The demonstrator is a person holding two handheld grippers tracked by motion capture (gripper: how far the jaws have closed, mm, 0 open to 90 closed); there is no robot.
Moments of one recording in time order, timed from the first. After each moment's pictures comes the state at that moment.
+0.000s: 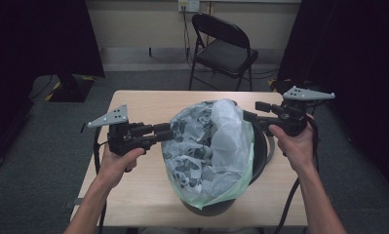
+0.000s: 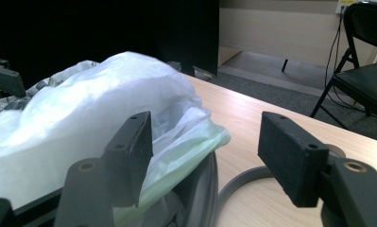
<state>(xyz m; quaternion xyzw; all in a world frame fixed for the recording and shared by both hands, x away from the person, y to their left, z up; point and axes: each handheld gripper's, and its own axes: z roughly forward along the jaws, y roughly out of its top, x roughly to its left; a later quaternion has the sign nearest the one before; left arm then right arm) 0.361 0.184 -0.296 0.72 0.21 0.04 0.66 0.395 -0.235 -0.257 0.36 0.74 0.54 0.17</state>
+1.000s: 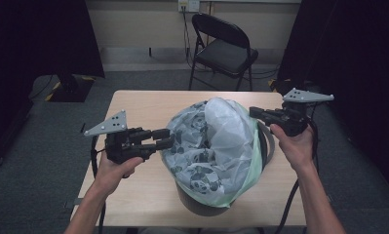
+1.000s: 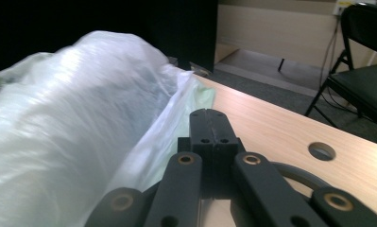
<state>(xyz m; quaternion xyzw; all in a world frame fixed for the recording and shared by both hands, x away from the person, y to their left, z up) 0.345 0.184 -0.292 0.73 0.20 0.06 0.65 0.399 -0.241 -0.265 0.35 0.75 0.53 0.18</state>
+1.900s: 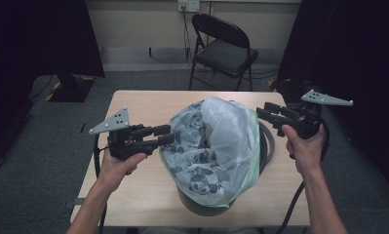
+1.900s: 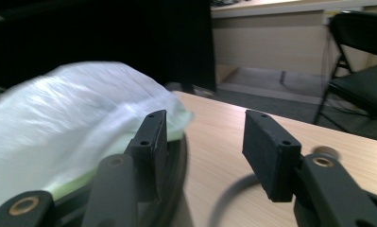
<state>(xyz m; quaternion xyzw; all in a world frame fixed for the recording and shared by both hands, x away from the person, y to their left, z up) 0.351 0.178 -0.293 0.73 0.20 0.08 0.65 0.391 -0.266 -0.264 0.38 0.70 0.59 0.16</state>
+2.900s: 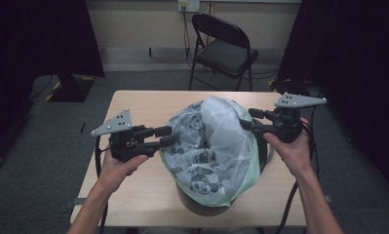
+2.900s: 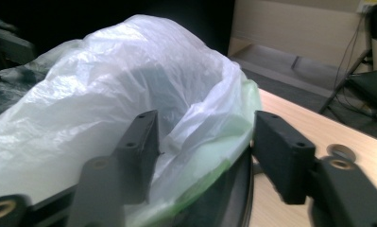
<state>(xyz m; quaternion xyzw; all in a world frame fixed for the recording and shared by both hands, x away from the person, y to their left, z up) 0.348 0.176 -0.292 0.74 0.20 0.09 0.64 0.384 -0.223 -0.263 0.32 0.77 0.52 0.17</state>
